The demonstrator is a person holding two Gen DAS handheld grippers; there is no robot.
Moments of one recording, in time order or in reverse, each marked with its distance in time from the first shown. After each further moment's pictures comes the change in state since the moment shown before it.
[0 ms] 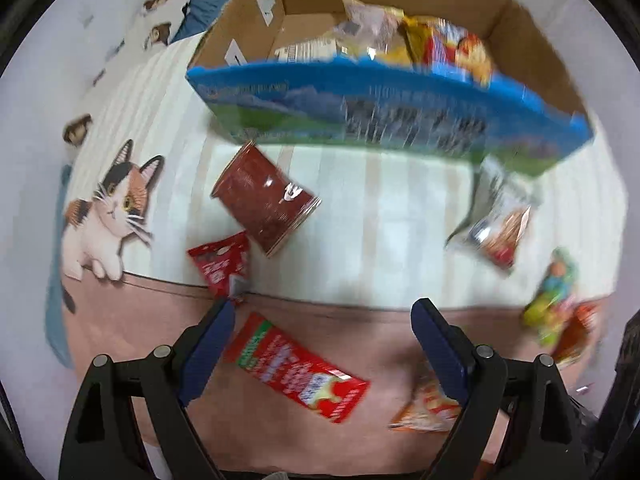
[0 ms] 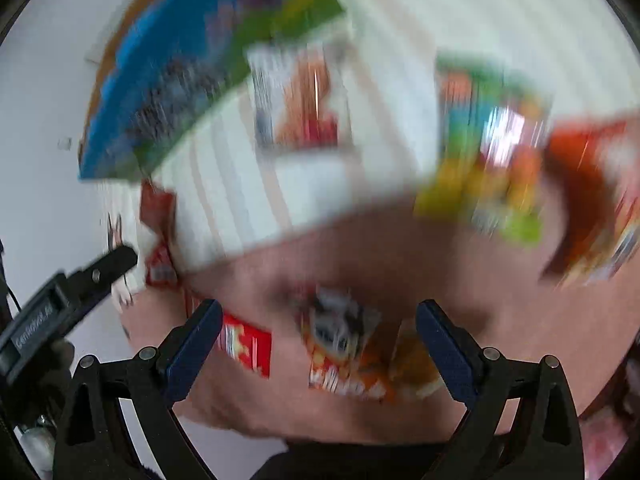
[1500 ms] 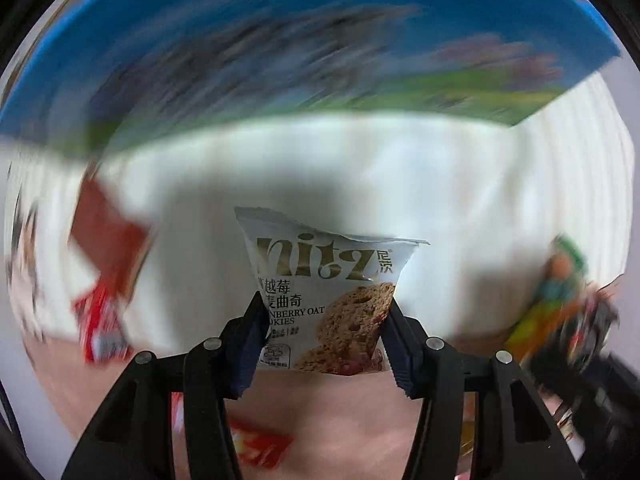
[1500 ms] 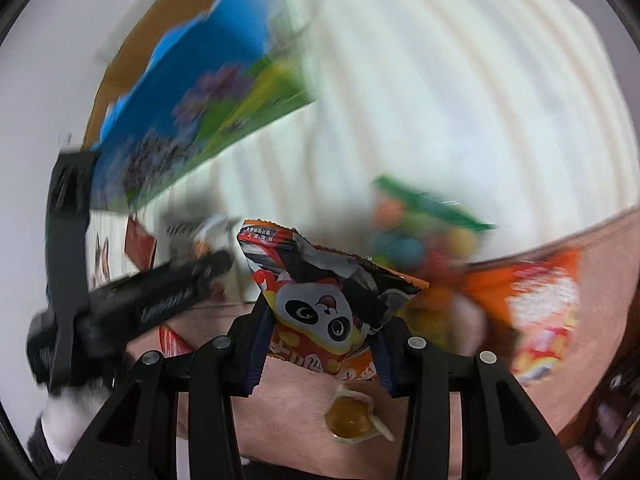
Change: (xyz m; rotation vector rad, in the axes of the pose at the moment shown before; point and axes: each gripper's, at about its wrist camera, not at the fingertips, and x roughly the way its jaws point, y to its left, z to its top) left arm 0.077 -0.076 0.036 0.104 0.137 -0.102; right arm -0.035 -0.017 0.064 -0.138 -0.089 -0.069
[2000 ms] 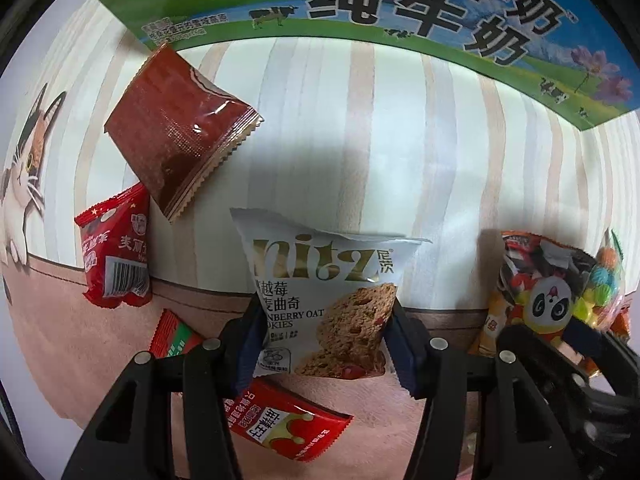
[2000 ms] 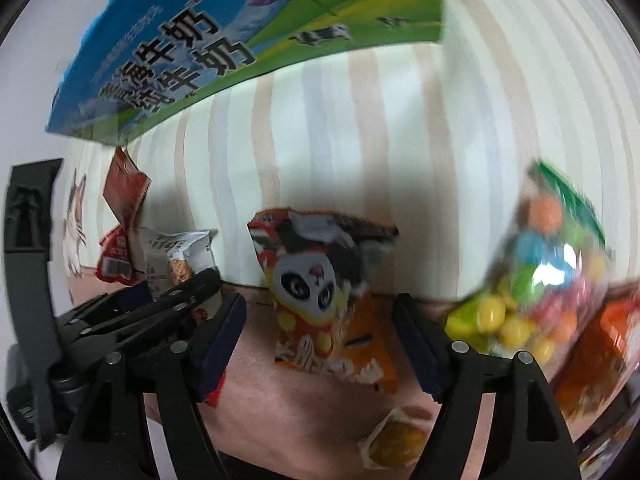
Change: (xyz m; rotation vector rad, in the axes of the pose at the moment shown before) left arm 0.020 0.056 -0.027 -0.132 0.016 -0.004; right arm 0.063 0.059 -0.003 -0.120 0.095 -0.073
